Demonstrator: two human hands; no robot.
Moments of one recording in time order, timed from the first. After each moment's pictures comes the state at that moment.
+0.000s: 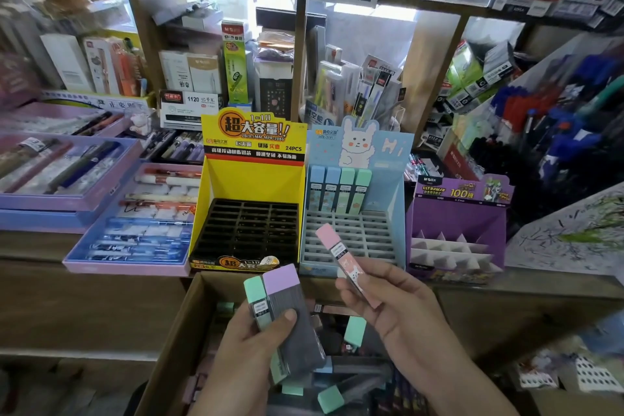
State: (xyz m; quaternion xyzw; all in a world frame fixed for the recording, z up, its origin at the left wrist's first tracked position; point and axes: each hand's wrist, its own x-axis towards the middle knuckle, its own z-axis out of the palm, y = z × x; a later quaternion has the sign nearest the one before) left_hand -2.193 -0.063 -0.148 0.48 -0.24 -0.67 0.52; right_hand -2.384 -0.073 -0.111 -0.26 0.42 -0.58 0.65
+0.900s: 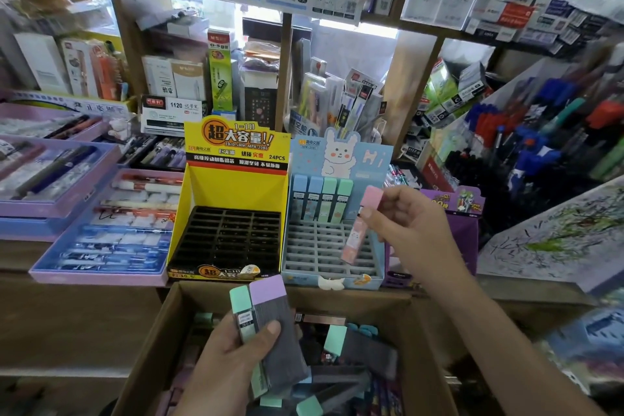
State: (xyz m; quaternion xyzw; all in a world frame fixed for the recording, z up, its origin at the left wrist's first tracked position) left_hand -2.187 -0.063 -0.155 0.44 -0.29 -0.70 0.47; right_hand -2.433 -0.137 -0.051 -0.61 0.54 -0.50 0.29
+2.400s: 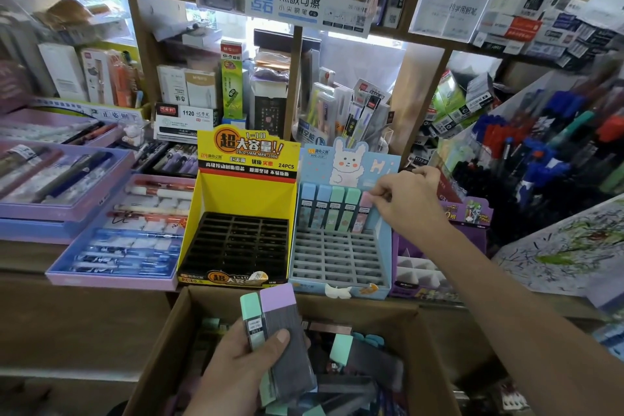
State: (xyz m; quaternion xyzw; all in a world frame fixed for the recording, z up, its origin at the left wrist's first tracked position) left_hand -2.186 -0.067 -0.162 0.41 -0.30 -0.71 0.48; right_hand -2.450 -0.220 -0.044 -0.72 0.65 -0.23 -0.10
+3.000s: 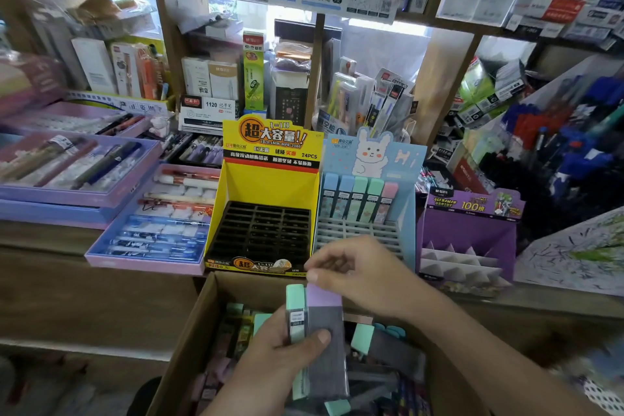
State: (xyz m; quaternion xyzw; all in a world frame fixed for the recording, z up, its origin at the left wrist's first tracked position) left_hand -2.191 -0.060 -0.144 0.40 -0.38 -0.71 0.44; right_hand -2.363 -0.132 -0.078 -0.77 0.47 -0.24 0.36
